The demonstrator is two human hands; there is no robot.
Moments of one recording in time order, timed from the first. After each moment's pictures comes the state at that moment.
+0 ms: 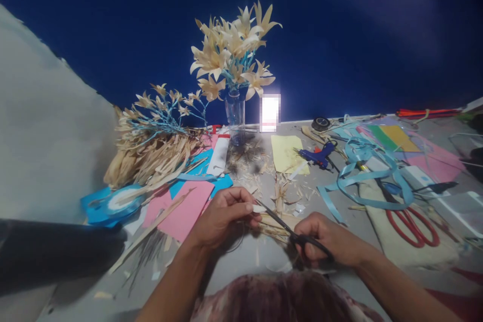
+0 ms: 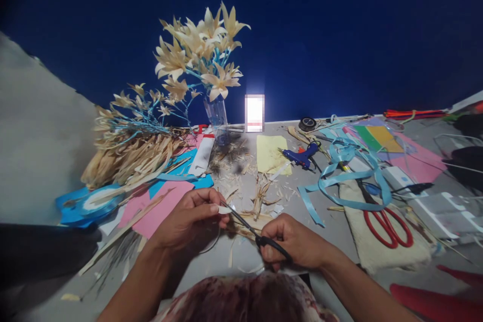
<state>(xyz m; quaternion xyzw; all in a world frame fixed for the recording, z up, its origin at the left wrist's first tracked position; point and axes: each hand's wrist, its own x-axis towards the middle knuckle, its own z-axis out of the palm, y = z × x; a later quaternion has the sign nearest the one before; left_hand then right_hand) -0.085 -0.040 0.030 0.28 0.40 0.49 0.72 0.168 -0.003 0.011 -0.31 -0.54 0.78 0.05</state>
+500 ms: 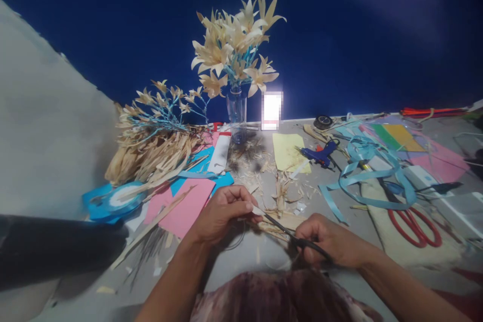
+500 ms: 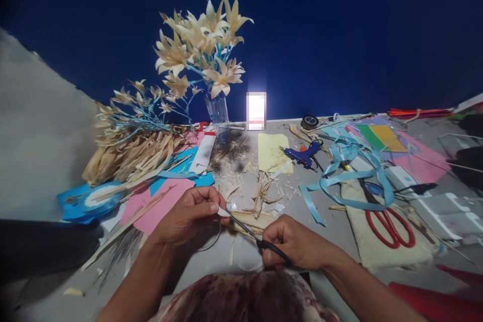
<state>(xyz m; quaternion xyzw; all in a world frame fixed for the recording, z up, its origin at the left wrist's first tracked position) -0.090 -0.038 0.034 0.28 0.43 0.48 0.71 0.165 -0.006 0.017 -0.36 -0.55 0.76 0.01</state>
